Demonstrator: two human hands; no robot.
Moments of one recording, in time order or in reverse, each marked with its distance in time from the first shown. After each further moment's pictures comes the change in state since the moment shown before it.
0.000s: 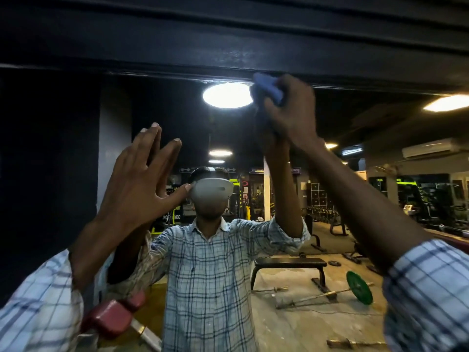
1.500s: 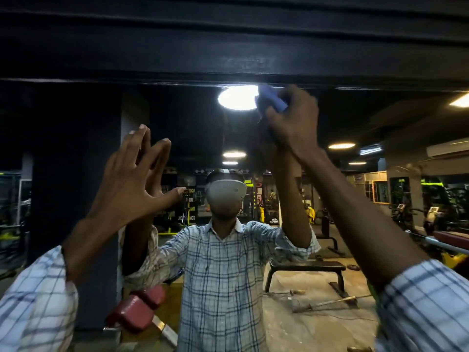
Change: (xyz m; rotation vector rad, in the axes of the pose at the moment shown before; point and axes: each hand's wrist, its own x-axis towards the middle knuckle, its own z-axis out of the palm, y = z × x) left_hand -0.012 -0.064 -0.032 0.005 -0.085 -0.075; right_hand -0.017 -0.041 0.032 0.069 0.001 0.110
